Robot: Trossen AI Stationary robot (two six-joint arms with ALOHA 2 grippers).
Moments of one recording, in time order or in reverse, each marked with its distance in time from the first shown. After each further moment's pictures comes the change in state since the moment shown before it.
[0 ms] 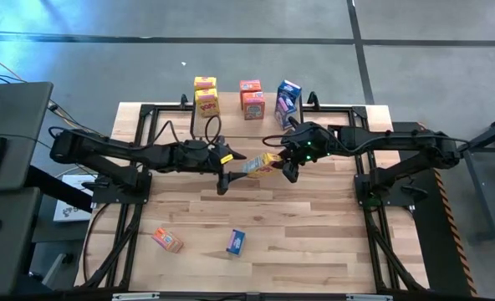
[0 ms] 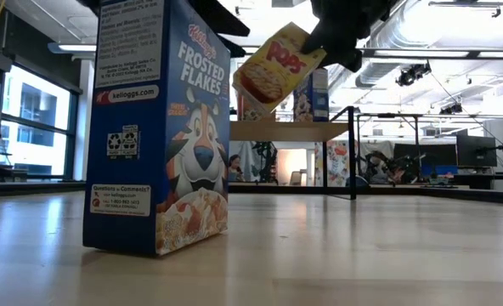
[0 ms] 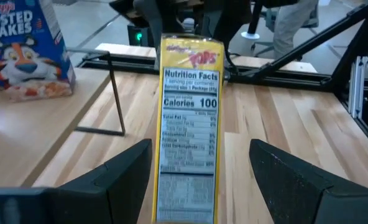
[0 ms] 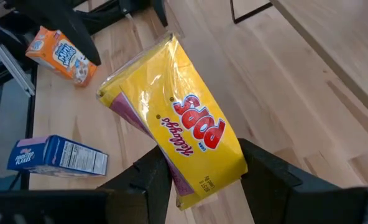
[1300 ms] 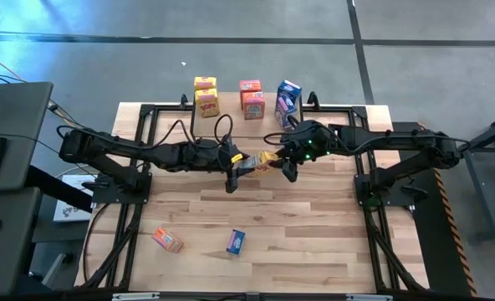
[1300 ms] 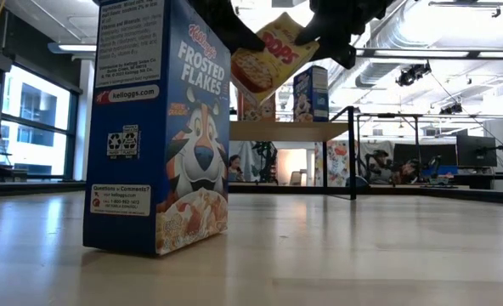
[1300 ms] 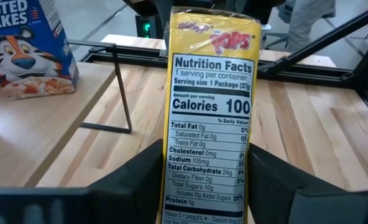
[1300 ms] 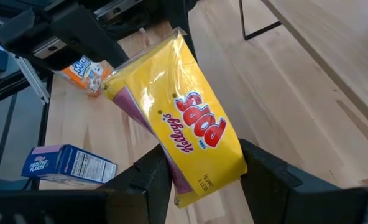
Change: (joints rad) left arm 0.023 0.106 0.082 -0.020 -0.023 0.002; right arm -0.001 -0.001 0.000 0.063 -0.030 -0.019
